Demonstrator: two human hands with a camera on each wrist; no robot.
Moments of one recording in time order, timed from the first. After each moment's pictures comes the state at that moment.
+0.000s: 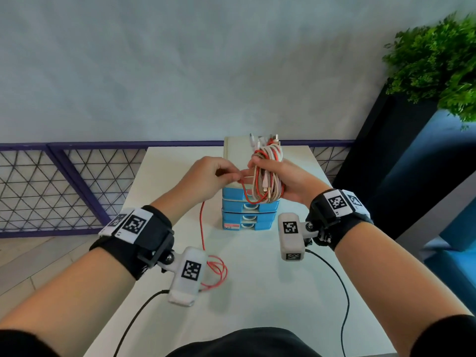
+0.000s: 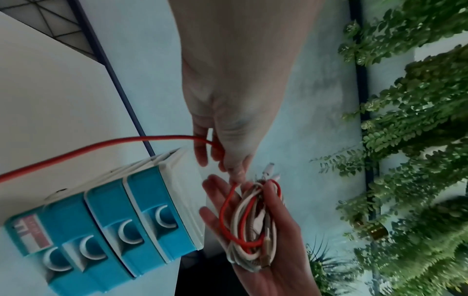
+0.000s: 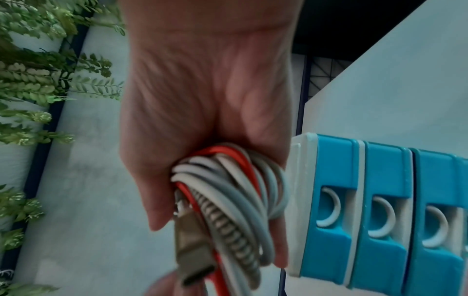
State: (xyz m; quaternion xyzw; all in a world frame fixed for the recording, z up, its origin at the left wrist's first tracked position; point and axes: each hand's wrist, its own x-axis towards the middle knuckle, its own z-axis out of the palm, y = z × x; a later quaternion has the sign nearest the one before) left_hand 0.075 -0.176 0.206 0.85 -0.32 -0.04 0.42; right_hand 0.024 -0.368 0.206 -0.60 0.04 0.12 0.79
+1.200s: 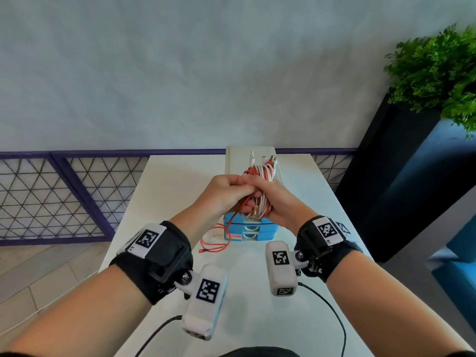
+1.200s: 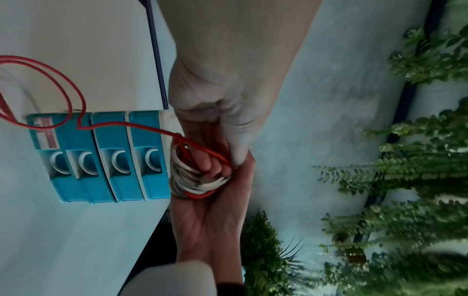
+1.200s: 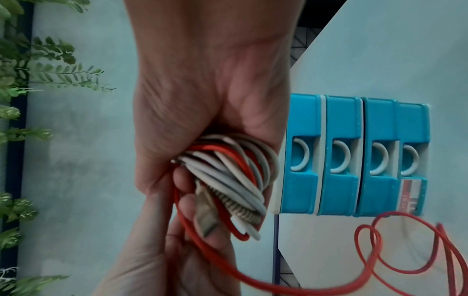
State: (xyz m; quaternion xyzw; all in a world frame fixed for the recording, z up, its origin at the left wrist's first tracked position) left_hand 0.046 -0.209 0.209 0.71 -0.10 -0.22 0.67; right_hand 0.022 -0.340 0.185 -0.58 0.06 0.07 0.81
